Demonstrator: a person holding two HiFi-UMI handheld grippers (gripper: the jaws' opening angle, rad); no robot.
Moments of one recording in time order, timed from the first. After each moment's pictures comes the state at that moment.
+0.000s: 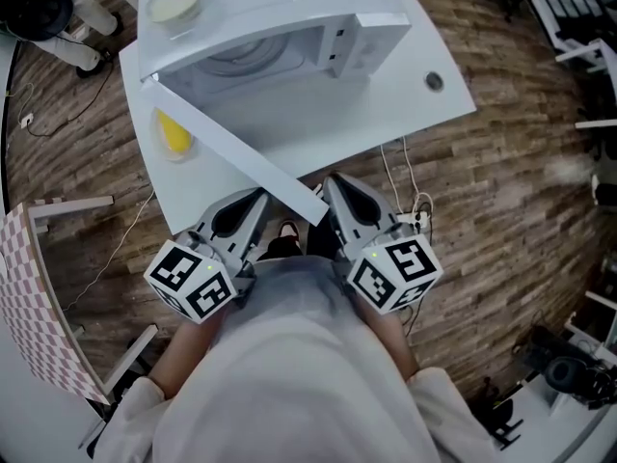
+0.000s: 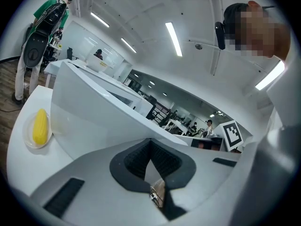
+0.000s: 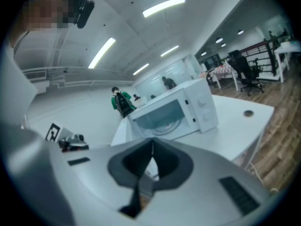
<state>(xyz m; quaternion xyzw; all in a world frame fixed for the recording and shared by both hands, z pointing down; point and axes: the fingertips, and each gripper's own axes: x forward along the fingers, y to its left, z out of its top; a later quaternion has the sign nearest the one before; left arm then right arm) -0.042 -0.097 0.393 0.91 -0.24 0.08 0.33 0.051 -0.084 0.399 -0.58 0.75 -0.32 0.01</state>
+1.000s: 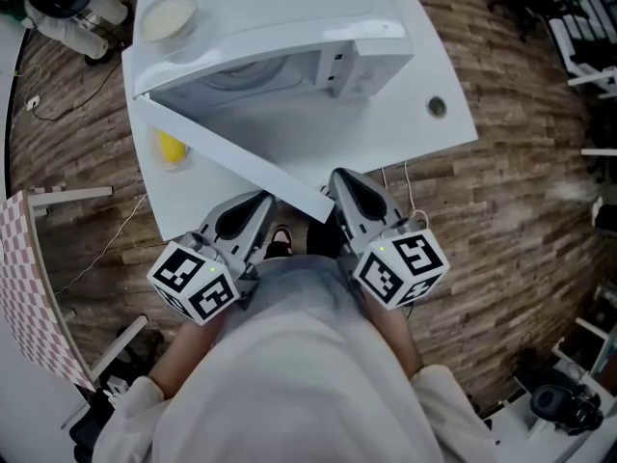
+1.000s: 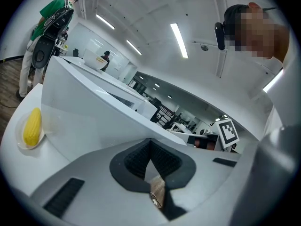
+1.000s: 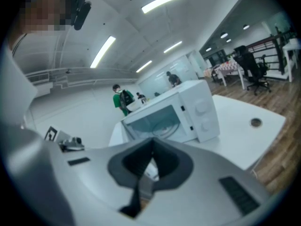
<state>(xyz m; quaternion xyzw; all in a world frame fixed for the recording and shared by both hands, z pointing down) -0.001 -0.125 0.393 0.89 -0.27 0.07 0.35 0.097 -0.129 0.397 -0.55 0.77 -0.33 0.00</state>
